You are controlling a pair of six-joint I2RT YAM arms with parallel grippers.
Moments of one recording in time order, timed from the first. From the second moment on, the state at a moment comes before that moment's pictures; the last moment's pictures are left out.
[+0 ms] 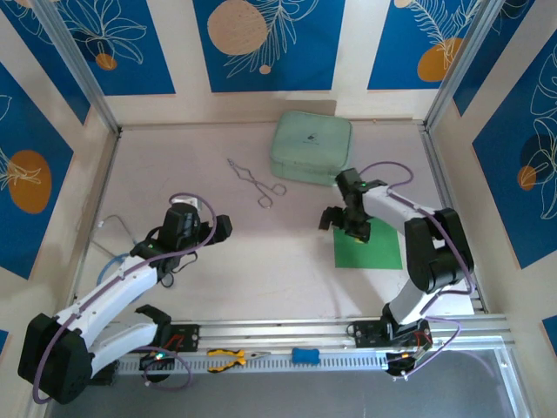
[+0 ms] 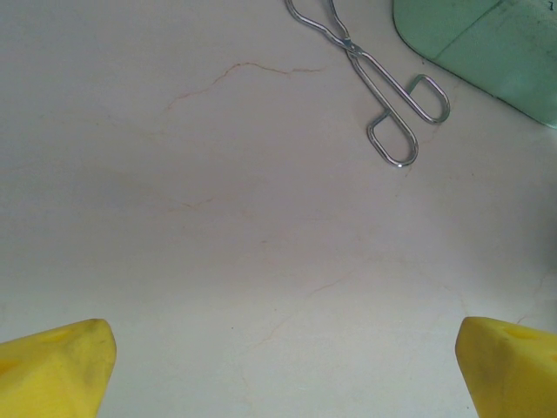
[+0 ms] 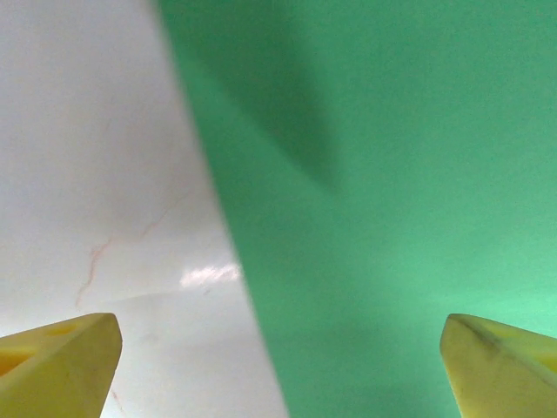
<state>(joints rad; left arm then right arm) -0.47 0.97 0.56 -0.31 -0.05 -0.59 0.27 1.64 1.01 -0.80 -0.09 0.61</state>
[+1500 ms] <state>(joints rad) -0.47 0.95 0.55 -0.31 -0.05 -0.58 0.77 1.75 1.06 -0.65 -0.08 0.91</state>
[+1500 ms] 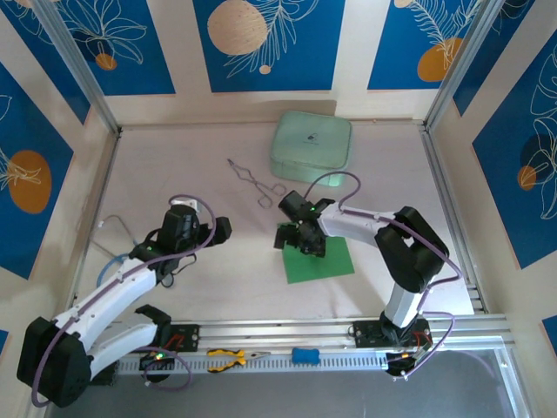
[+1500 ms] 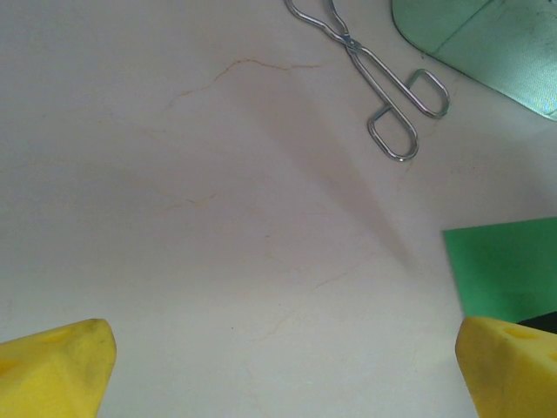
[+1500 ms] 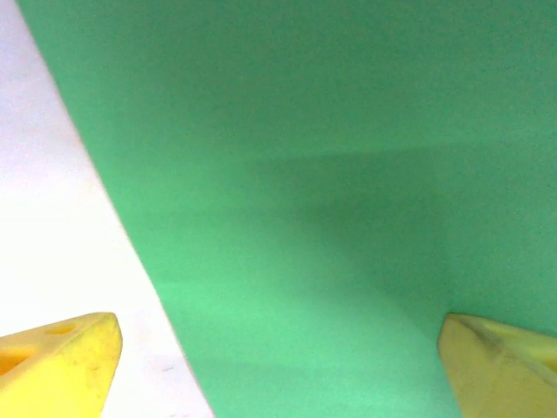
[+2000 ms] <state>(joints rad) -0.63 1.19 0.63 -0.31 0.13 -0.63 0.37 1.44 0.83 -0.49 -0.30 0.78</state>
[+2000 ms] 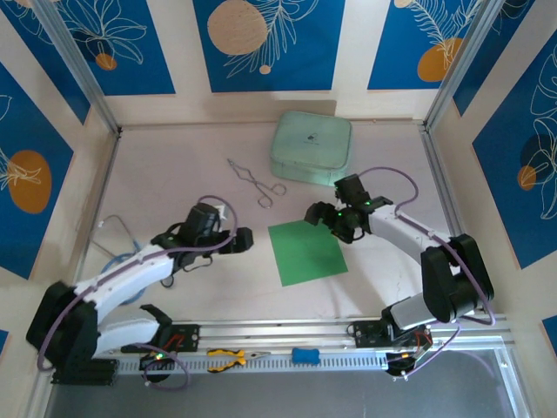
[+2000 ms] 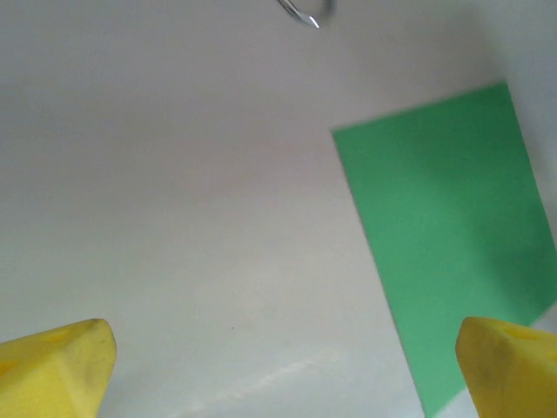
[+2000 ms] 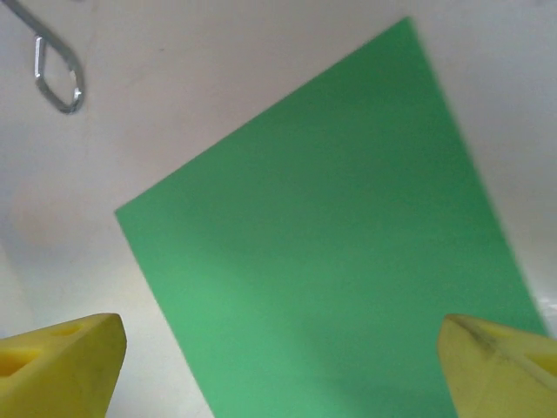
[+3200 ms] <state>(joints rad) -0.81 1.28 0.74 -0.29 -0.03 -0.75 0.62 1.43 0.64 -0.16 -0.41 1.29</state>
